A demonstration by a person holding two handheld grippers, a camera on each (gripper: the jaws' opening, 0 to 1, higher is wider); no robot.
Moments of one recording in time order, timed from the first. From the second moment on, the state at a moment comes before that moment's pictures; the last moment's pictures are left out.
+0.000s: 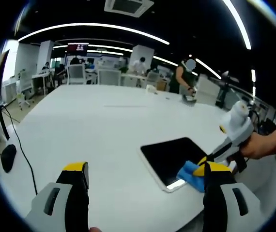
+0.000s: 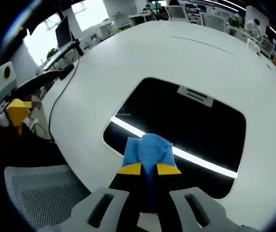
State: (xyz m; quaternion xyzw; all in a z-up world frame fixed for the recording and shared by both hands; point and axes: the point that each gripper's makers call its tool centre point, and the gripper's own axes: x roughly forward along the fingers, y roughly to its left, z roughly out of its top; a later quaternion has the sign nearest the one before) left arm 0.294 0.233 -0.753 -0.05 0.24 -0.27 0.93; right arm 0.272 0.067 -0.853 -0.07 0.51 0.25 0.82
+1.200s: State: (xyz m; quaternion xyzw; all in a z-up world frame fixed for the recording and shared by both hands) left arm 0.294 0.239 -0.746 -0.06 0.23 -0.26 0.94; right arm 0.290 0.056 -0.854 -0.06 0.52 0.23 0.82
